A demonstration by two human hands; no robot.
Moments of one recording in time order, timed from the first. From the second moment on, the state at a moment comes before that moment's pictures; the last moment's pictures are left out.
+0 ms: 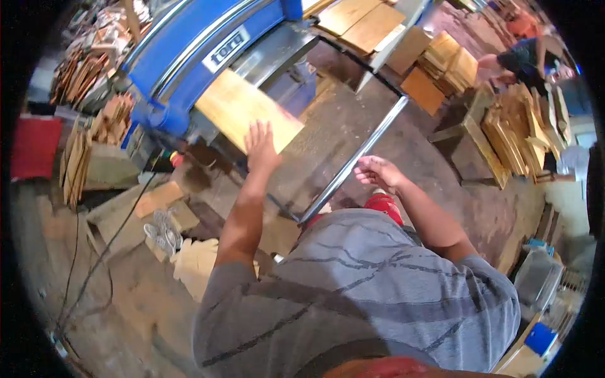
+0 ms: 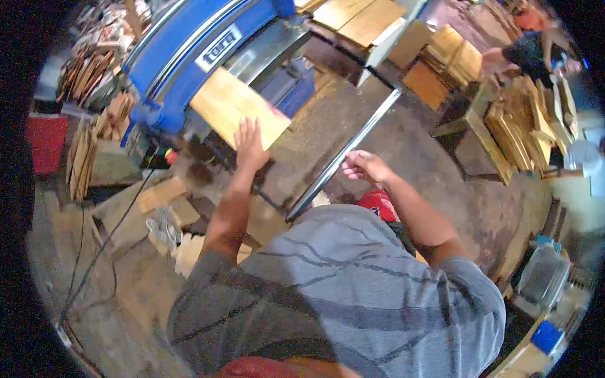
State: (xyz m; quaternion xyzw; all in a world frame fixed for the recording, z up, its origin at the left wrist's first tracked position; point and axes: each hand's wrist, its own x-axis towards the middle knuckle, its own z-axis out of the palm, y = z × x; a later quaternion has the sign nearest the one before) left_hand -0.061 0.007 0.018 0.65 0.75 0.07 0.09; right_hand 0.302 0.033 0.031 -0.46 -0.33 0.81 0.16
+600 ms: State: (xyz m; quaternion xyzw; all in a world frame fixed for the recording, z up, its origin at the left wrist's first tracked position) left_hand 0.082 0.284 0.051 0.75 0.58 0.28 0.15; right_hand 0.439 0.398 -0.065 -0.55 -0.27 0.68 0.40
